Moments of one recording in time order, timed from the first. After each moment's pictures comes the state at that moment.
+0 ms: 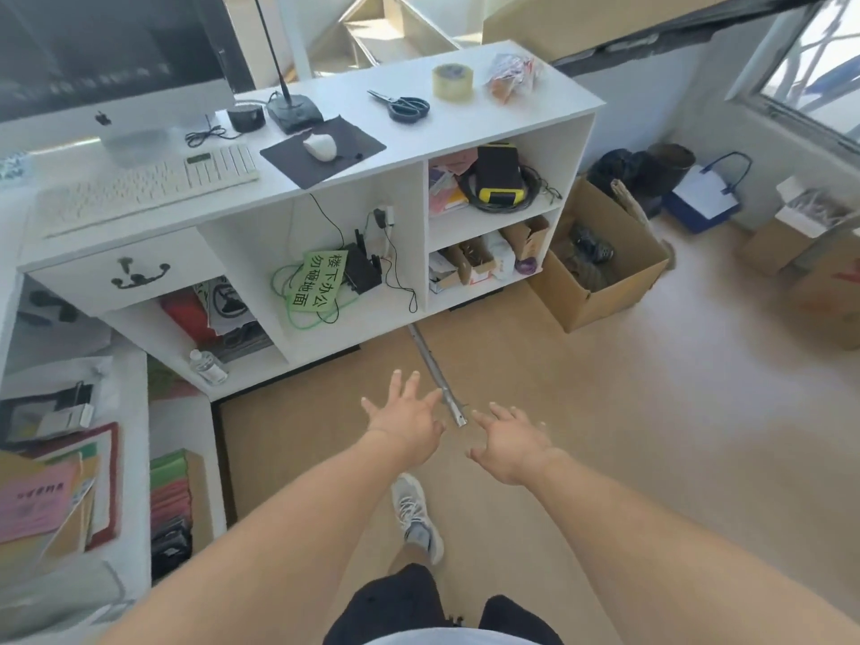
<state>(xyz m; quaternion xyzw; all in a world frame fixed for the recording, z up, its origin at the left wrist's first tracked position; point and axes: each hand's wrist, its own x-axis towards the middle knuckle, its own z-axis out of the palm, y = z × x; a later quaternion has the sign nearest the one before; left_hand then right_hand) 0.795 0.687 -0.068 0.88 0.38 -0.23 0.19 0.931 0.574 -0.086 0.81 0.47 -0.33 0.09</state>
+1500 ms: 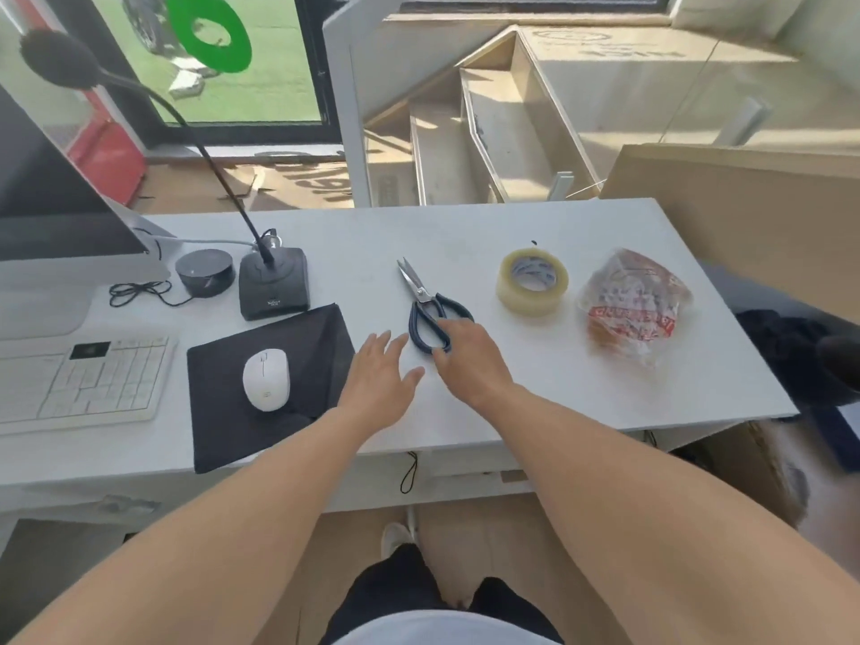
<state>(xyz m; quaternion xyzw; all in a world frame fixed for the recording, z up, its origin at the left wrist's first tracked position) 1.152 1.268 -0.049 0.77 0.57 0.04 0.27 1.310 1.248 -0.017 0.74 0.61 -0.24 -0.16</state>
